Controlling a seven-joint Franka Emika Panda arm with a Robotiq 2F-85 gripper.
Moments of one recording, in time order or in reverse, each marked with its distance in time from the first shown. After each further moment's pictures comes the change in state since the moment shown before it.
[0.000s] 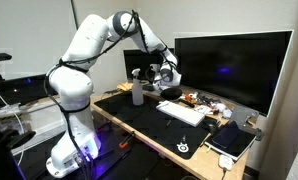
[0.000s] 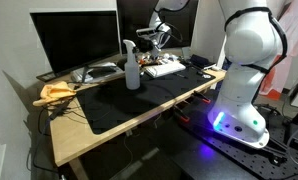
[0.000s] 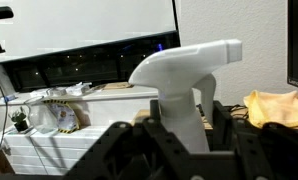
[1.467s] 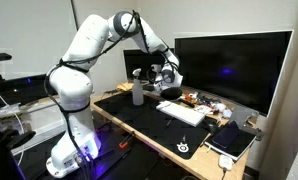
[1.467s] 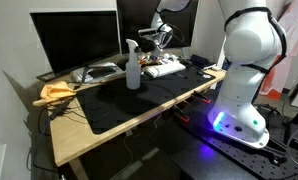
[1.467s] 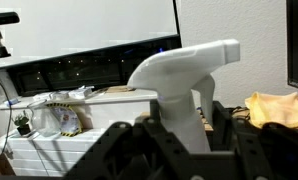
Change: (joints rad) arm -0.025 0.008 0.000 0.000 -0.006 -0.030 -0.004
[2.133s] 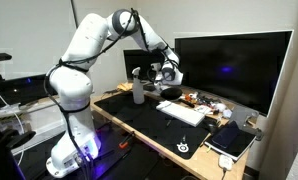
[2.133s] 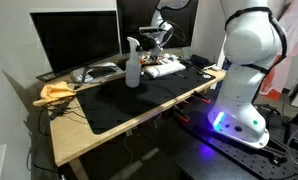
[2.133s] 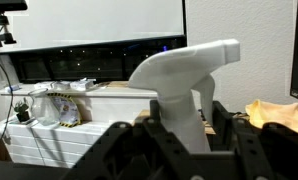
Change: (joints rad) arm -0.002 -0.025 -0.001 0.000 -0.033 -0.010 -0.067
